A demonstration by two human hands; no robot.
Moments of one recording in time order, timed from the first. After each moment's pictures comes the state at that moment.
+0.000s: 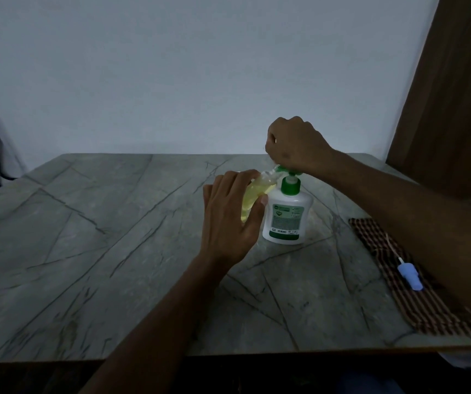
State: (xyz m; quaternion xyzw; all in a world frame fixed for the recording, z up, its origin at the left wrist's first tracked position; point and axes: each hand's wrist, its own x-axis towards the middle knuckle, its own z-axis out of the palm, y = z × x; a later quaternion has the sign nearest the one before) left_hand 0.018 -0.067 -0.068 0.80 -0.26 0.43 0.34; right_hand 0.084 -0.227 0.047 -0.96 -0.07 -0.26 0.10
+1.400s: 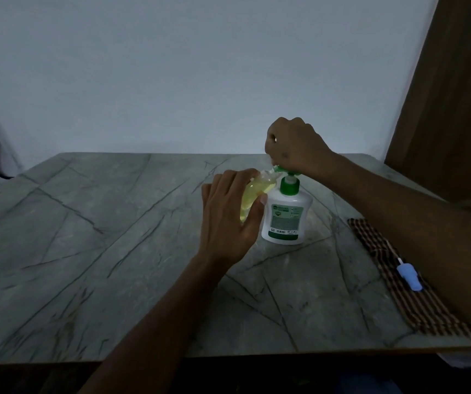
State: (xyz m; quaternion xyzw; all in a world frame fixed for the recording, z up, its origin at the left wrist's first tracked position) left_hand 0.019 -0.068 -0.068 0.79 -0.26 0.44 0.34; right_hand 0.082 -0.226 0.045 -0.96 -0.06 -0.25 0.12
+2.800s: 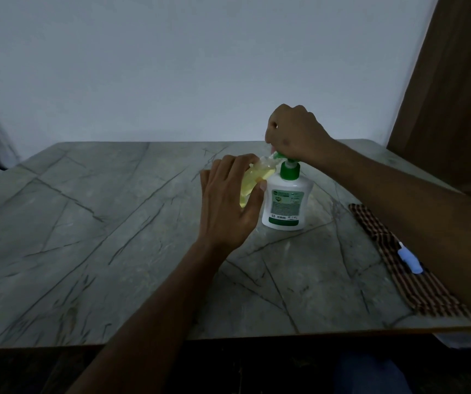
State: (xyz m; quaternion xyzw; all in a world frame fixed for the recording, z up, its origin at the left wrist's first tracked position) left_hand 0.019 -0.066 -0.068 0.80 -0.26 0.43 0.33; right_hand 0.080 -0.225 0.039 -0.96 -0.05 -0.24 0.15
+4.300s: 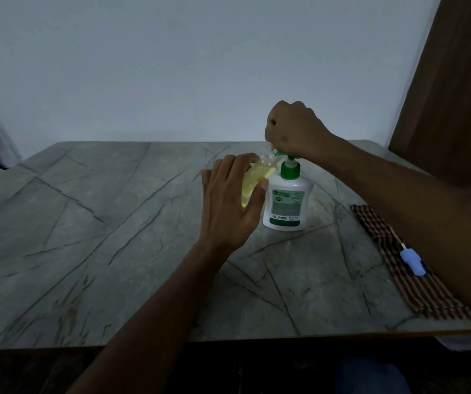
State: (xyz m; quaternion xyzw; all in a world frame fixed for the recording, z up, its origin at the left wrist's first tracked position) left_hand 0.020 -0.068 -0.068 0.79 -0.26 0.44 0.34; right_hand 0.088 -0.224 0.043 -0.96 -0.06 -0.24 0.14
